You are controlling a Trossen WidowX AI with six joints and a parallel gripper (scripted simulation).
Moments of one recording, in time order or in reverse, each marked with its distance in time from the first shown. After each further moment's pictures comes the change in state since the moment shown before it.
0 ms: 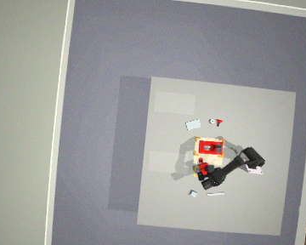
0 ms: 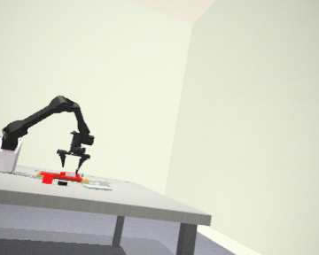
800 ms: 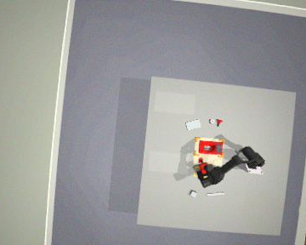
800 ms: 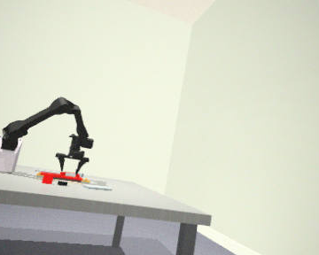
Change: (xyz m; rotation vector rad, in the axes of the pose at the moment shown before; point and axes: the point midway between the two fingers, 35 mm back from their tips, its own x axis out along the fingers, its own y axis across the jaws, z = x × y) arm 0.021 -0.002 0.001 -0.001 -0.002 -0.002
